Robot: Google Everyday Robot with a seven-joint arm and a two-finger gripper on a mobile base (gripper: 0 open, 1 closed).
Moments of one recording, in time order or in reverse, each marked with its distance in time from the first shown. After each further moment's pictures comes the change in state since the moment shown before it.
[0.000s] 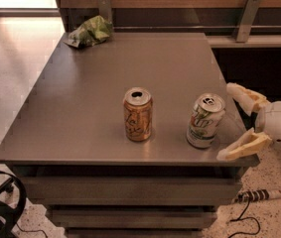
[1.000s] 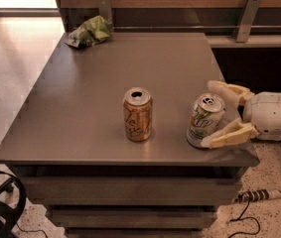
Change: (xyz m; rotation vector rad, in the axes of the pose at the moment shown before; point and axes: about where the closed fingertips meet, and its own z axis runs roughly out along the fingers) arm -0.013 0.000 0.028 -0.074 0.009 -0.033
